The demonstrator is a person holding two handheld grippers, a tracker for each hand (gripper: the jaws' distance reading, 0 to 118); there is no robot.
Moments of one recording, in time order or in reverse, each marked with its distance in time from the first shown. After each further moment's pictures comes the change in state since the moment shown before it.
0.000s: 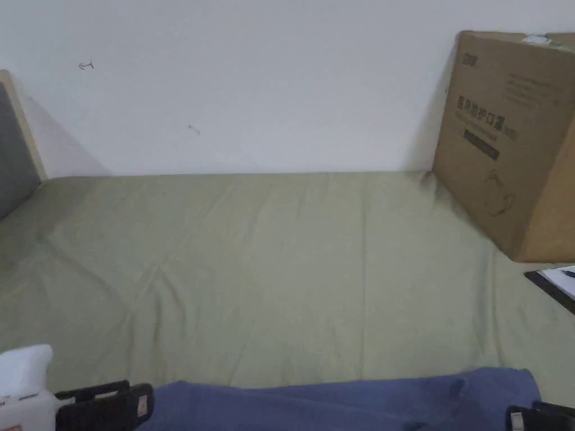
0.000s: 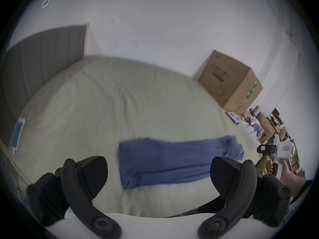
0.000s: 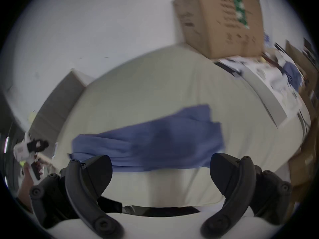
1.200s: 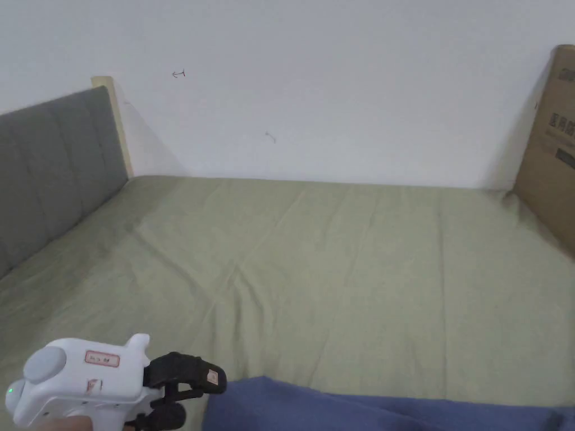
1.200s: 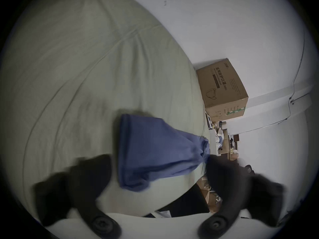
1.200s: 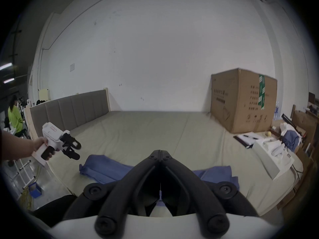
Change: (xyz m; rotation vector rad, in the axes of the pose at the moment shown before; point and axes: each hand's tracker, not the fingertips) left arm -0.159 -0.005 -0.106 -0.362 -0.311 0.496; right arm -0.137 -0.065 0.030 0.514 0.007 0.329
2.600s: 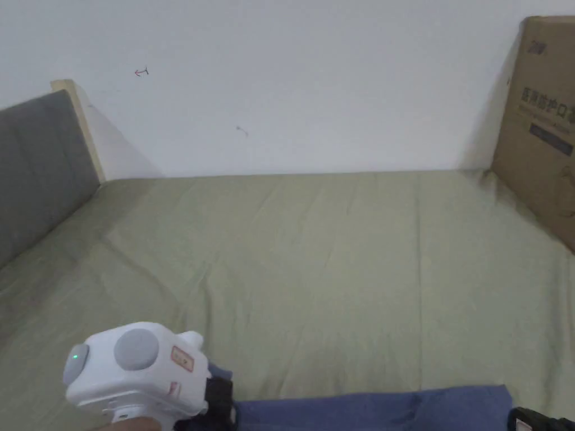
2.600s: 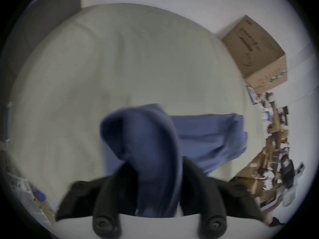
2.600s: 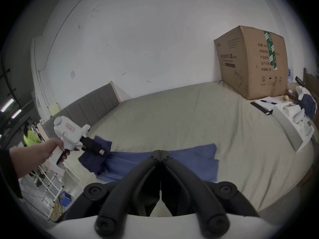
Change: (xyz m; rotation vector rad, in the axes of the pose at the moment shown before) left arm 0.141 -0.026 -0.095 -0.098 0.461 -0.264; right arm 0.038 -0.012 -0.024 -0.175 0.129 -0.194
